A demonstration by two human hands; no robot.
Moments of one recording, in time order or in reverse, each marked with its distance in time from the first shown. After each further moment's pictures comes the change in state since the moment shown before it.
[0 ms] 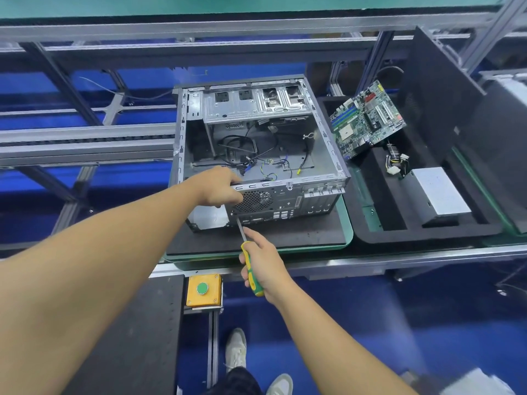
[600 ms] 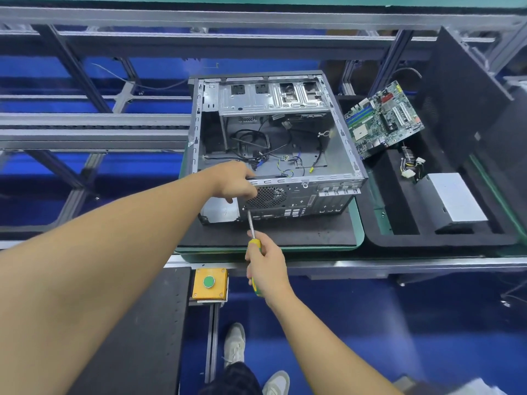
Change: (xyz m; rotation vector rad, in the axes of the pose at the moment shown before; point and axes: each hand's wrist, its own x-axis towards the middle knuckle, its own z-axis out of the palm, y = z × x) left_hand 0.006 -0.004 0.002 -0.121 -0.047 -0.040; right_hand 0.001 0.024 0.015 -0.176 0.178 -0.169
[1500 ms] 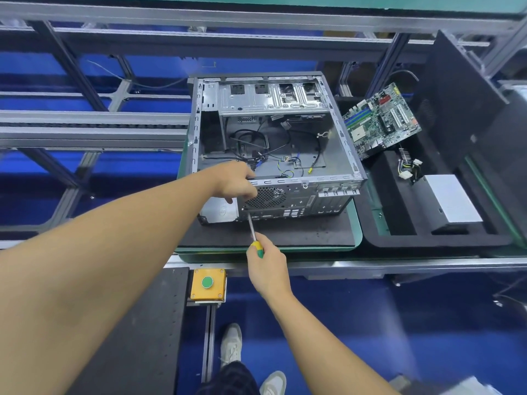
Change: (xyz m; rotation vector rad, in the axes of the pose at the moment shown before) left_hand 0.005 -0.002 0.000 0.007 0.002 0.018; right_hand 0.000 0.000 -0.001 -0.336 0.073 -0.035
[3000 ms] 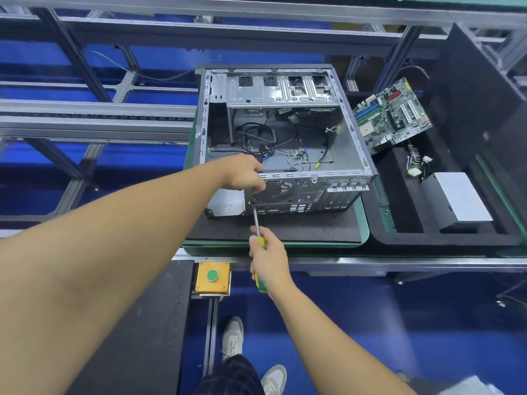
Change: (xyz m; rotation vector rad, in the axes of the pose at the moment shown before) left_hand -0.007 0.006 -0.003 0.070 -0.017 0.000; right_hand 0.010 0.007 0.014 0.286 -0.075 0.040
